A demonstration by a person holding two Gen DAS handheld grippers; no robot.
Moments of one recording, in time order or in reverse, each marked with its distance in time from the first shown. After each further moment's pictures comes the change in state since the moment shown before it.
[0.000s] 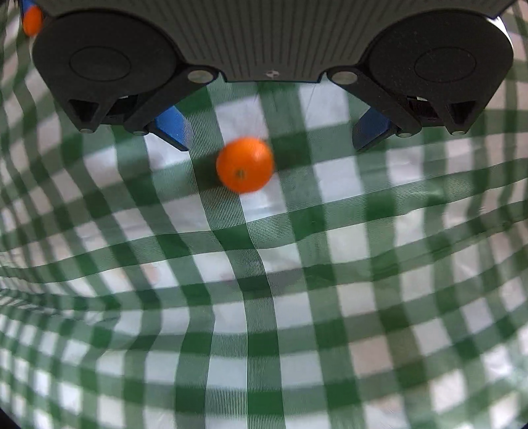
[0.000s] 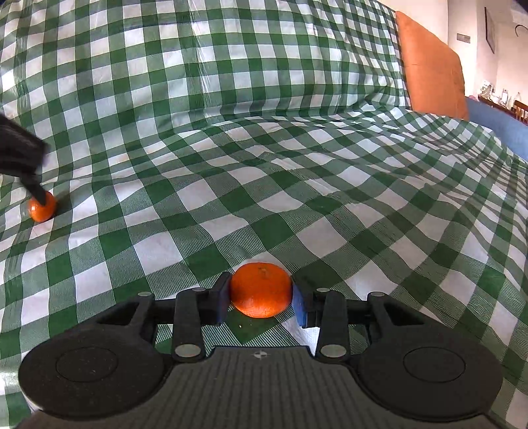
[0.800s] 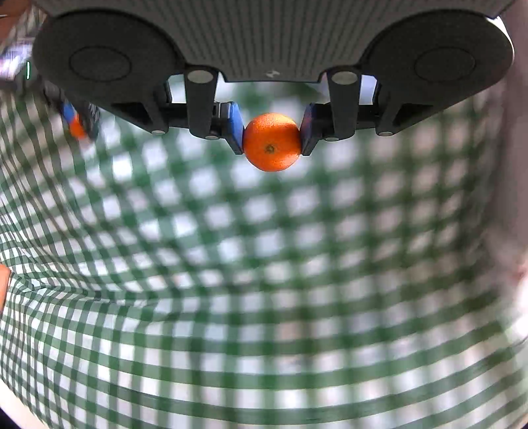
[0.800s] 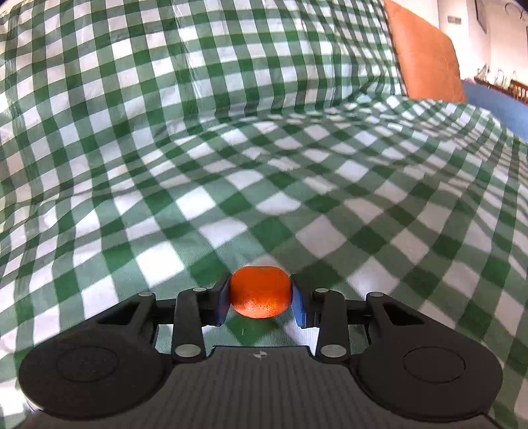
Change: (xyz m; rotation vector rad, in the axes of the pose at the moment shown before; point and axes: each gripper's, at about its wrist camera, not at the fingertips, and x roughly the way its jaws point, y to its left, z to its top) left arm -0.197 0.086 -0.130 -0.042 -0.080 -0.052; right arm -0.017 -0.014 0.005 0.056 0.022 0.040
